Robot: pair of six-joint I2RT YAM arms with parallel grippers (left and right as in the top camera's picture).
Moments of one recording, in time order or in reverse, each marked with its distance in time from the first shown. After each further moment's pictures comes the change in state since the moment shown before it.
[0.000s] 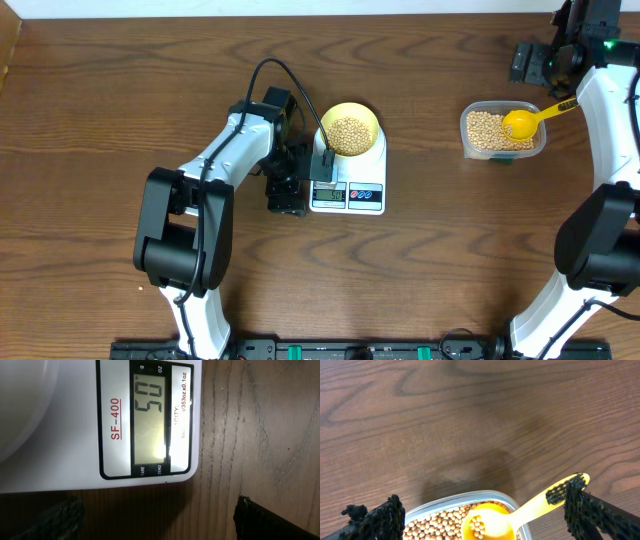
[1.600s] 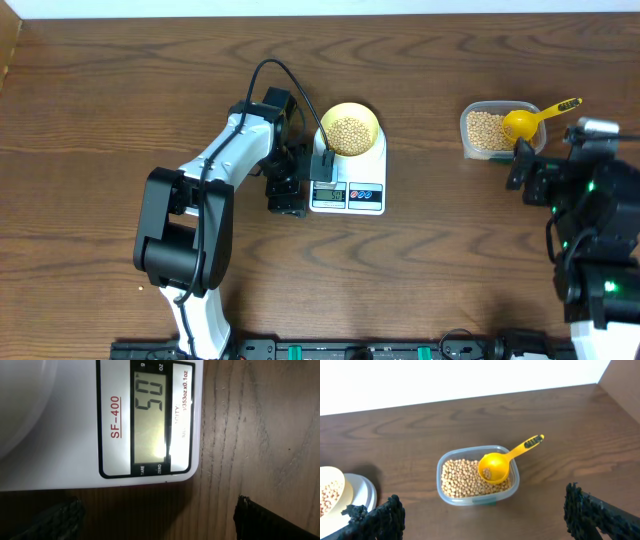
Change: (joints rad) left arm 0.000 0.000 -0.003 0.003 -0.003 -0.010; right arm 0.074 -1.187 -1.006 0.385 -0.014 -0.069
